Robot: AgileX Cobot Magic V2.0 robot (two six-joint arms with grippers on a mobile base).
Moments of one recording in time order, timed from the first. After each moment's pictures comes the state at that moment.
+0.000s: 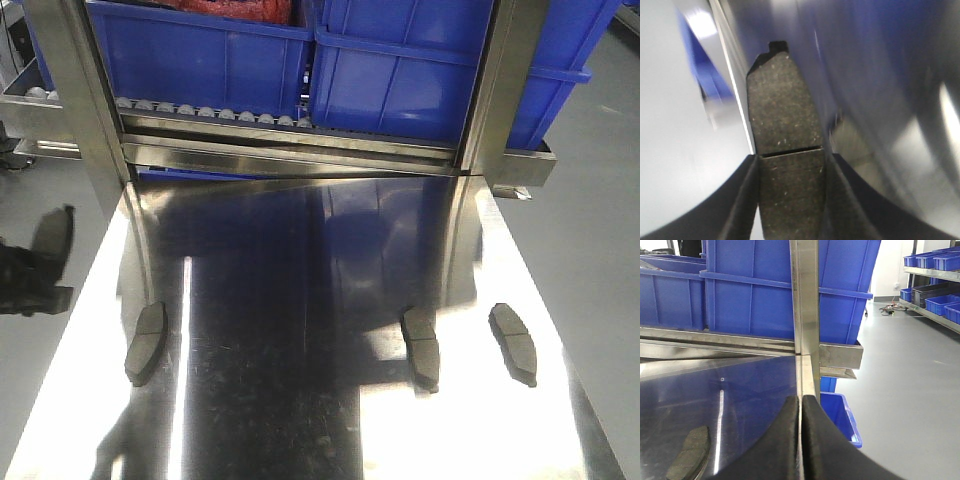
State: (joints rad) left arm -0.01 1.13 -0.71 -0.40 0.40 0.54; right arm 0.00 -0.01 0.03 0.01 0.11 0.02
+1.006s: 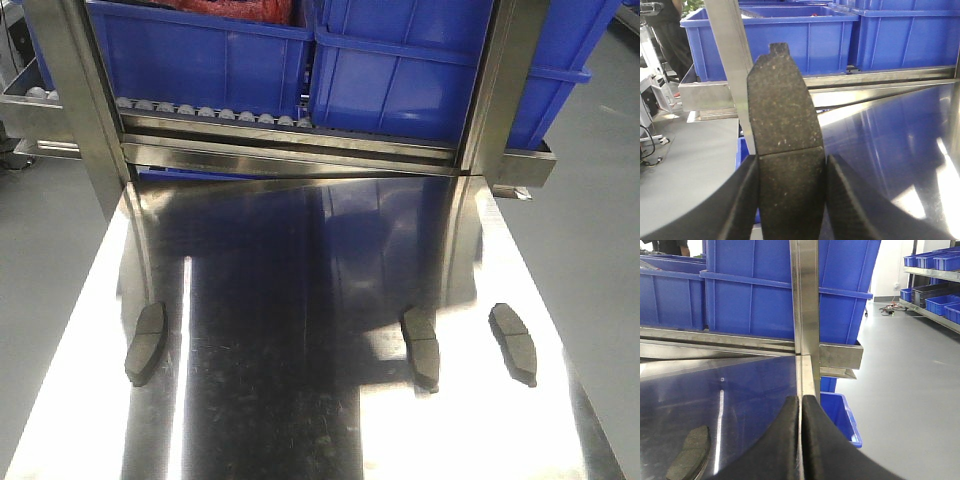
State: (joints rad) left arm -0.01 0.29 -0.28 -0.48 0.25 0.57; right arm 0.00 -0.01 0.03 0.01 0.11 0.02
